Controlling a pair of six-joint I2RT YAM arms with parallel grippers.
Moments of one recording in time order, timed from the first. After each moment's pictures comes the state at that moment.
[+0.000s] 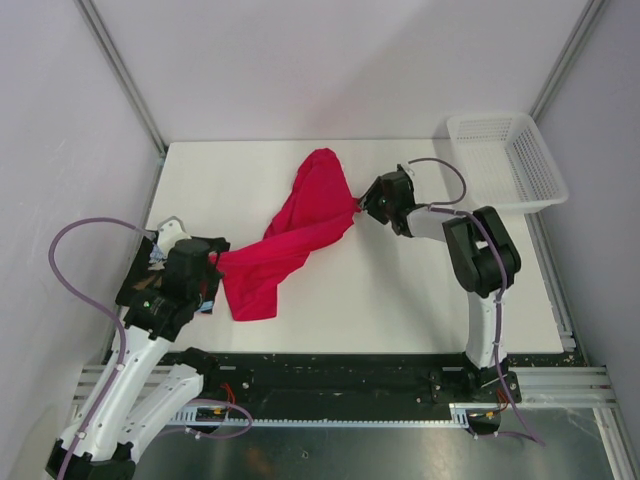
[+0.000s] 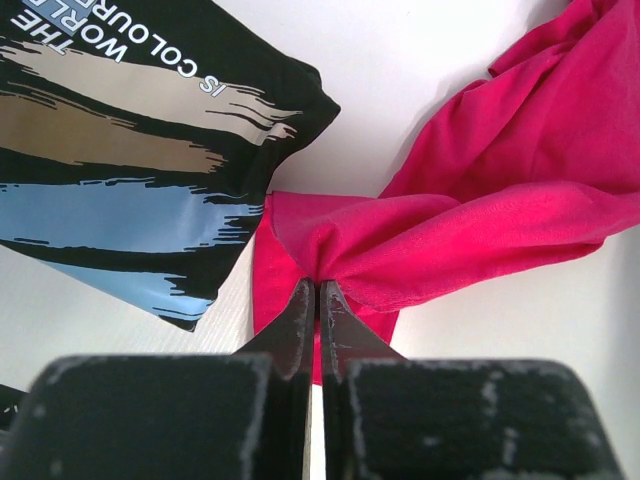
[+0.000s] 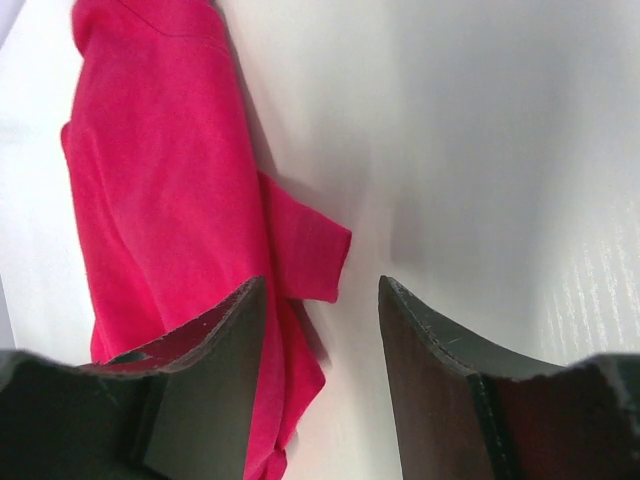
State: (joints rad) left arm -0.36 0.66 0.78 -0.80 -0.49 -0.71; right arm 0.40 2.04 1.25 0.21 0.03 0.88
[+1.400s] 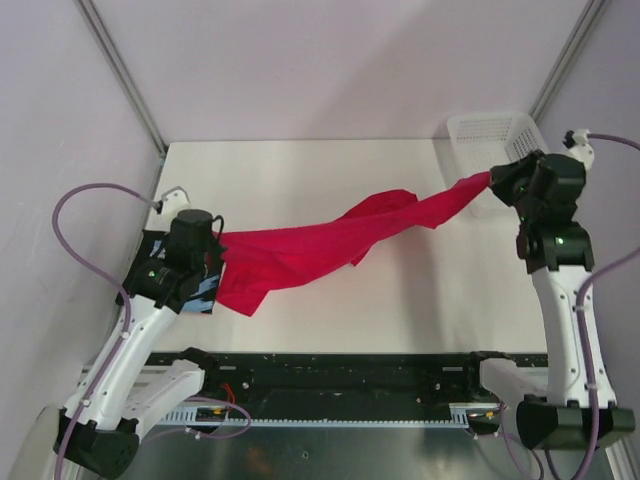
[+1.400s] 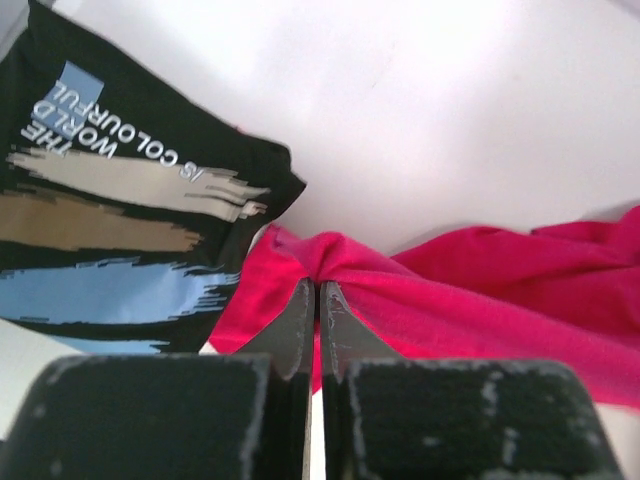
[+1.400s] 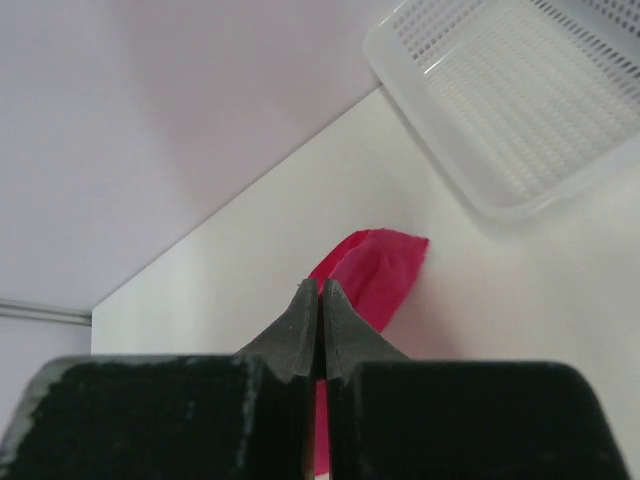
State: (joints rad) left arm -0.34 0.85 0.93 -0.72 -0.52 -0.62; right arm 0.00 1.06 1.28 -0.48 0.10 0.66
